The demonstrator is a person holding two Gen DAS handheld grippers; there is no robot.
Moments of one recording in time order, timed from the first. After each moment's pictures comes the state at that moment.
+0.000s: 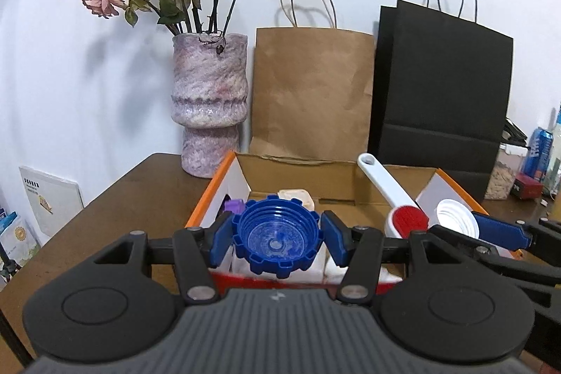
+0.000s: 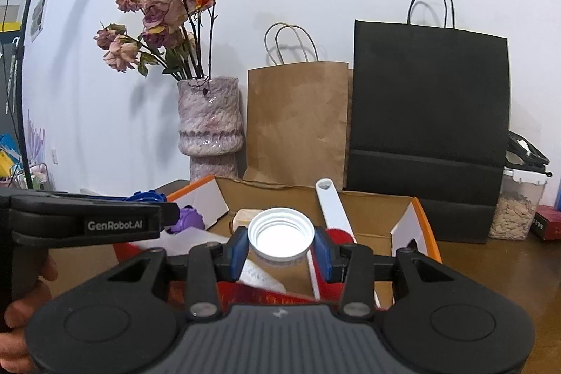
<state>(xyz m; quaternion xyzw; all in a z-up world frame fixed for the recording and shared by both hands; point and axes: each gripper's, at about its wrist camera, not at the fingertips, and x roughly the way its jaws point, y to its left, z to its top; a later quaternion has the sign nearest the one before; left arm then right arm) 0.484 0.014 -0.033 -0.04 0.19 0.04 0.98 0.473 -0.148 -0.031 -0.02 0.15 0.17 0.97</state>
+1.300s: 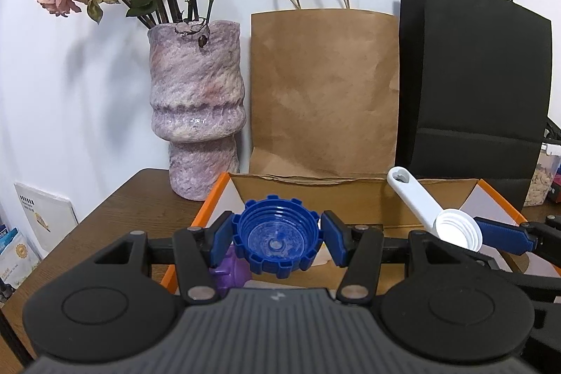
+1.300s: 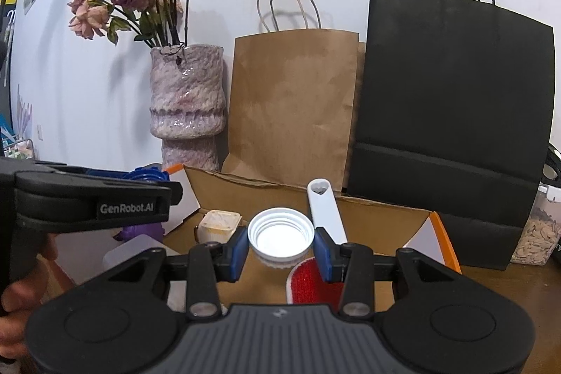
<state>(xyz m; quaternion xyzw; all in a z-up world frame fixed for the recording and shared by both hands) 0.572 0.015 -0.044 -0.01 0.20 0.05 0.98 0.561 -0.130 -0.041 -0.05 0.18 0.17 0.97</state>
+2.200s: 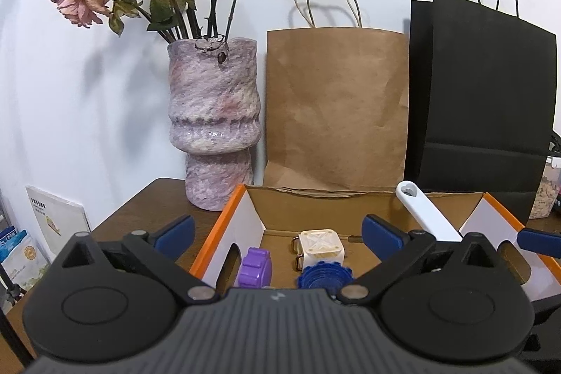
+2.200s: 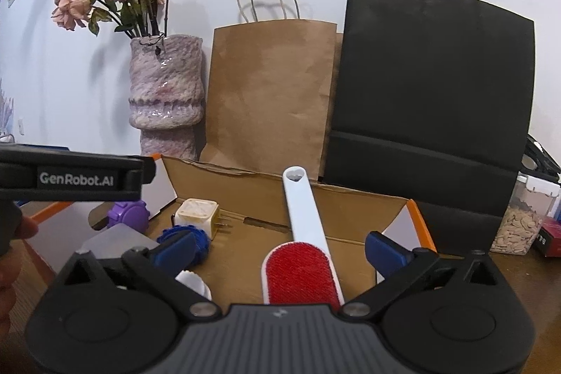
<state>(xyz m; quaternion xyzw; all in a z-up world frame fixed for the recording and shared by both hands) 0.556 0.019 -0.037 -0.02 0.17 0.07 0.98 0.558 -0.137 -0.047 -0.06 0.19 0.13 0.97</state>
